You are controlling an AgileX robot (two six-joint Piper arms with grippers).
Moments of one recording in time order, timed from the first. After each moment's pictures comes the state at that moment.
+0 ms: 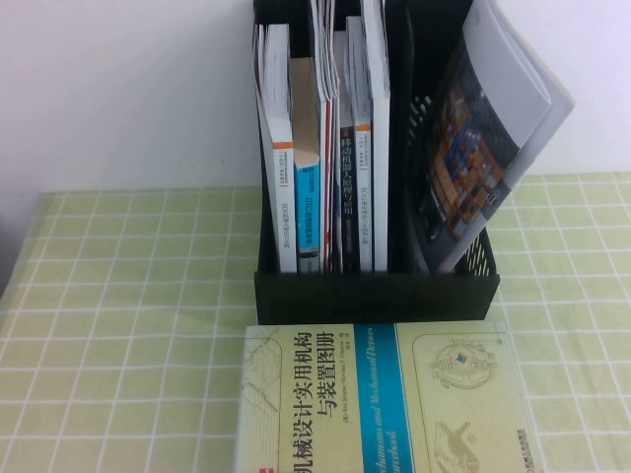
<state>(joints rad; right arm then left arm) -0.01 0.01 -0.47 0.10 -0.06 0.06 -0.05 0.20 -0.71 0.24 0.04 -0.40</state>
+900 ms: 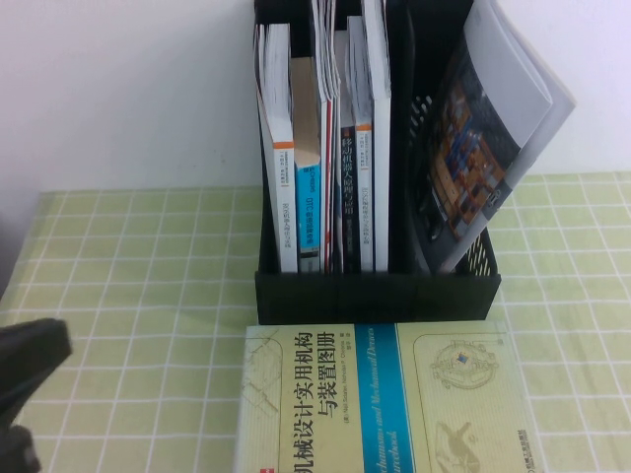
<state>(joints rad) 0.02 0.27 -0.48 0.54 0.78 -0.28 -0.16 0.54 -0.71 -0.46 0.76 0.14</state>
